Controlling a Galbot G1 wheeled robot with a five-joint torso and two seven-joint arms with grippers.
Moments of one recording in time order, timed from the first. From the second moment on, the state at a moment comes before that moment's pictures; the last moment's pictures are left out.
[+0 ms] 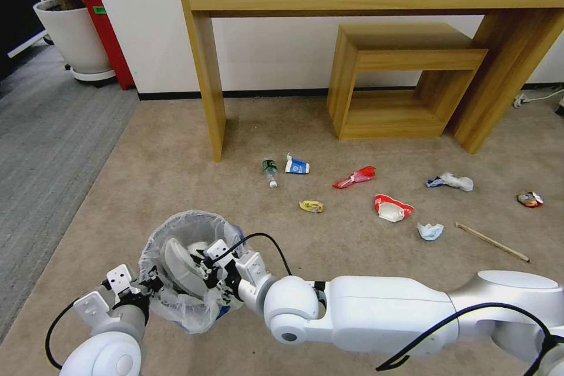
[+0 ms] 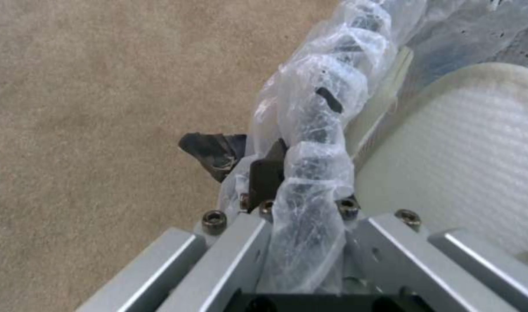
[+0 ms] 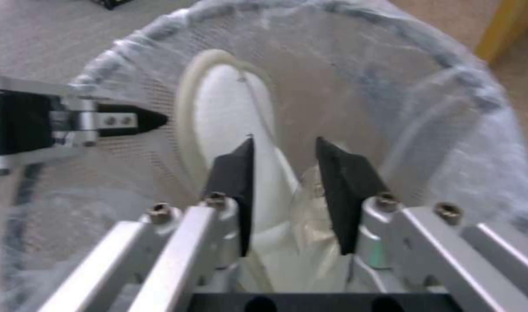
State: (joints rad) left arm 1.60 -1.47 -0.72 -2.23 -0.71 0.59 -0.45; right arm -0.27 1.12 -1.06 1.86 1.03 -0.15 0.55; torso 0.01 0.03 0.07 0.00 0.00
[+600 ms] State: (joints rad) left arm 1.60 -1.48 -0.73 -2.22 -0.68 0.61 -0.43; right arm -0.42 1.05 -0.71 1.92 0.94 0.05 0.41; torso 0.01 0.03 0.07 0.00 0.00
